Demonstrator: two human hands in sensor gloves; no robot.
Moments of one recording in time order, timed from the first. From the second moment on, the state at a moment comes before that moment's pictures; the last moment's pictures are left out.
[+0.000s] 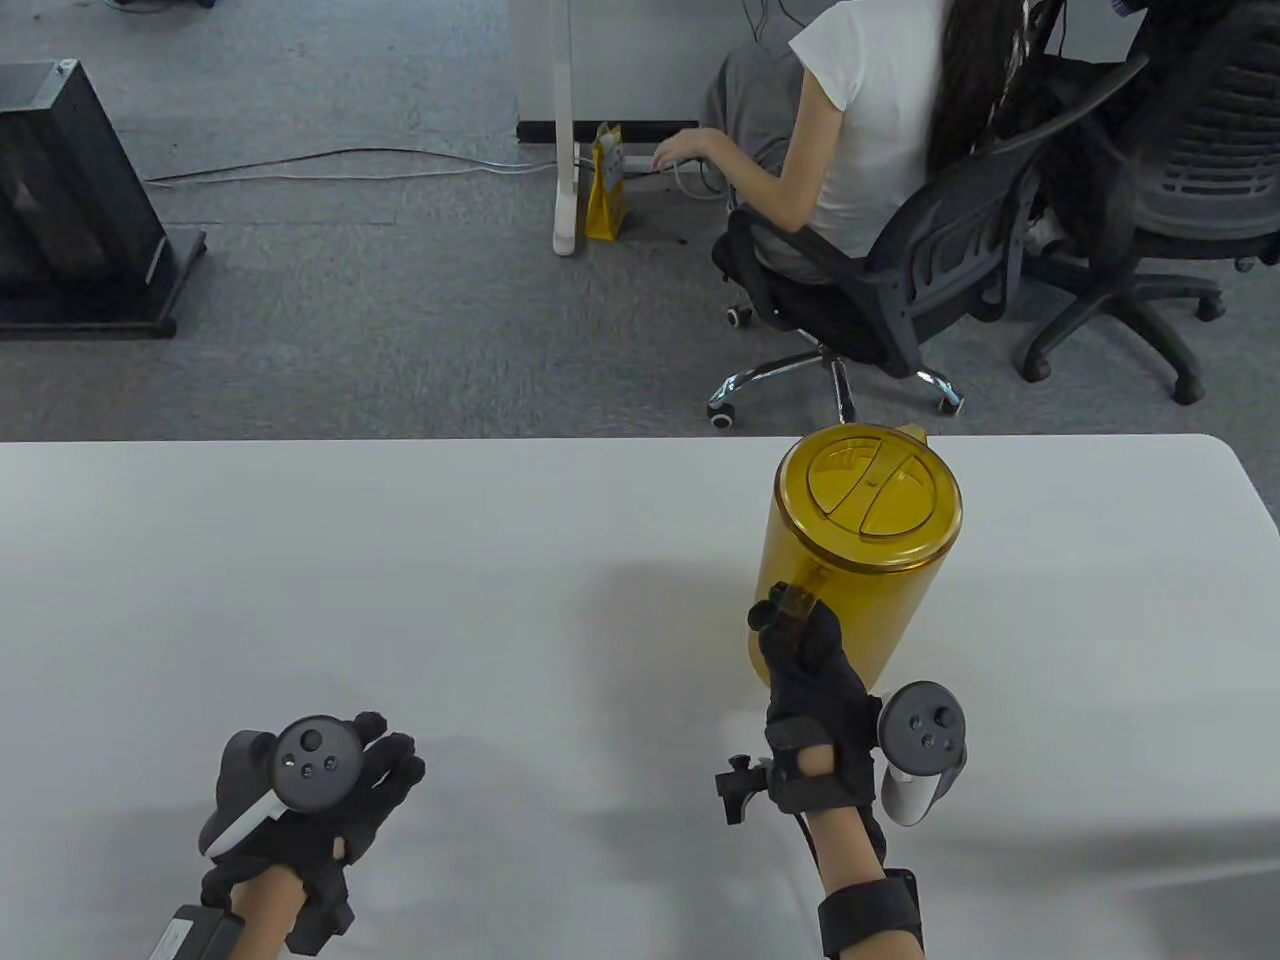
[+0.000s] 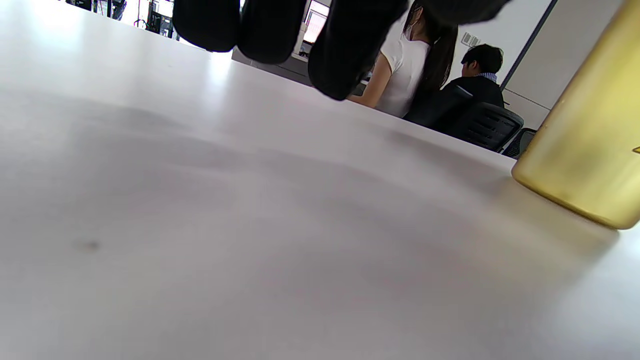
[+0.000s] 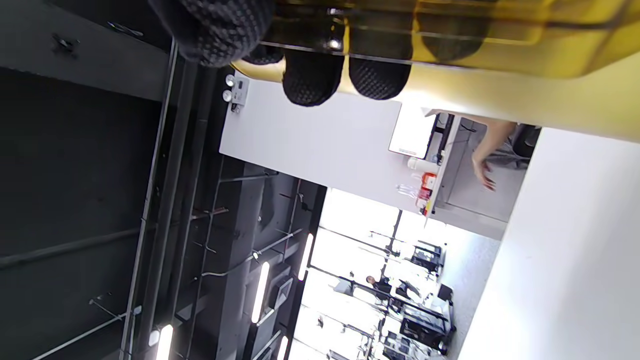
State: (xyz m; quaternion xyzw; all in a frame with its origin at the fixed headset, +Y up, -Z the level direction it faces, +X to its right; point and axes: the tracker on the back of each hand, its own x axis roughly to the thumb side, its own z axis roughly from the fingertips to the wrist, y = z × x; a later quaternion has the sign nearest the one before) left_hand -0.298 -0.736 -0.277 -0.10 -0.10 0.17 0.98; right_hand 0.154 -0.705 -0.311 0.06 -0.19 0.74 0.64
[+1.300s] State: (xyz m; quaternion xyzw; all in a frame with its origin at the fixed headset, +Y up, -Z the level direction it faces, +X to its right) left_hand -0.295 -0.729 -0.275 -0.10 -0.11 0.17 0.98; right_hand 0.131 -0.666 -0.292 0.27 -0.12 0.58 0.76
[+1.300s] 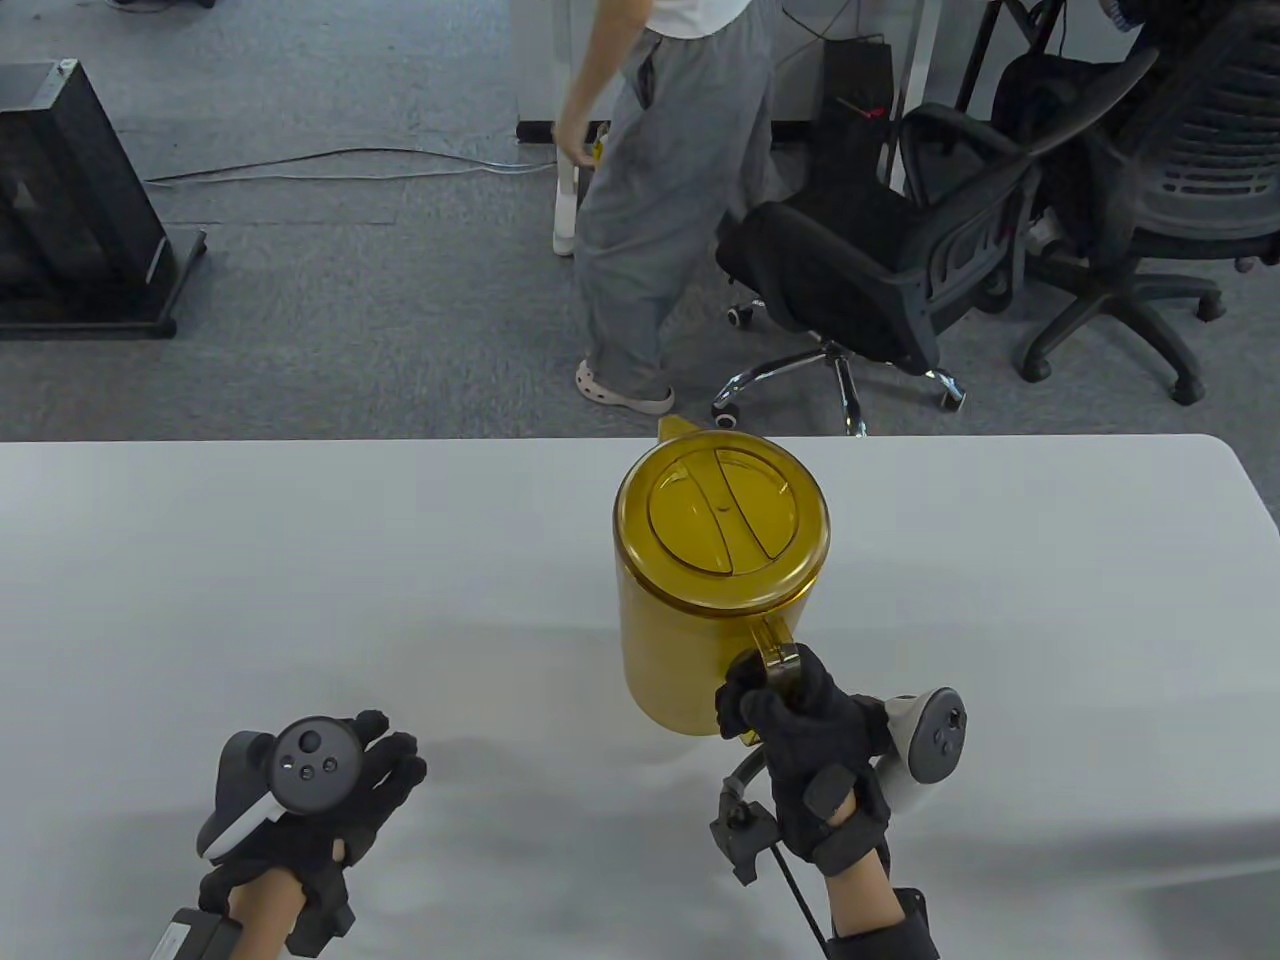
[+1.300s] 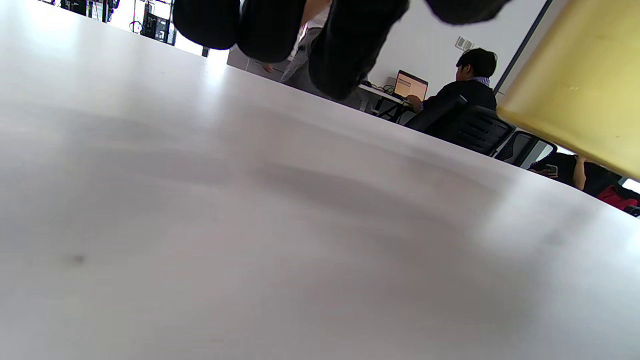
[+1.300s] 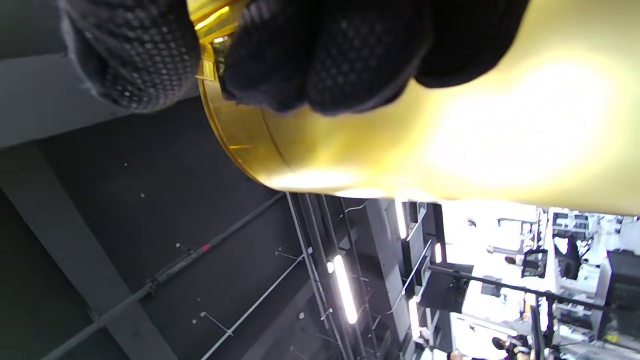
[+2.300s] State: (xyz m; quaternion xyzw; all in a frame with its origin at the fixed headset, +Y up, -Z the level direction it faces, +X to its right) left_hand -0.293 -0.734 -0.274 -0.12 -0.11 0.17 0.97; right_hand 0.106 -0.686 -0.307 0.38 0.03 0.50 0.77
